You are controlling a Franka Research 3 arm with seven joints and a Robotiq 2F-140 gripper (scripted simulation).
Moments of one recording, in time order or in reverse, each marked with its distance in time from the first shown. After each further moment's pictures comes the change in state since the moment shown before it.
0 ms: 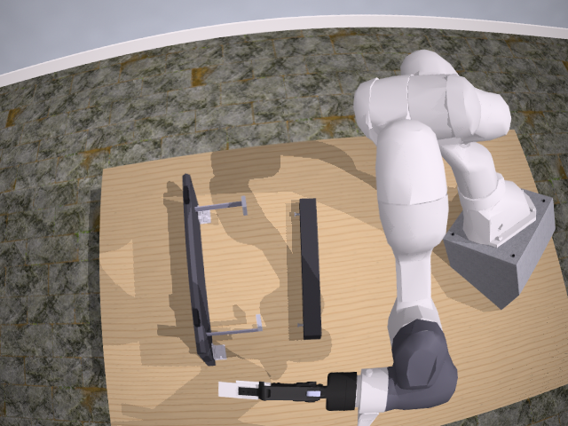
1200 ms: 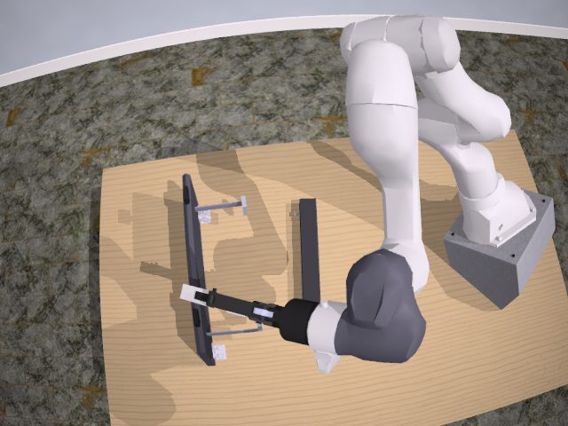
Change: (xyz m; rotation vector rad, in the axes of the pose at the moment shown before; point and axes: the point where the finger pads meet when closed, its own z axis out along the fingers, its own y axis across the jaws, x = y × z) arm -0.167 -0.032 0.052 0.375 -0.219 -0.013
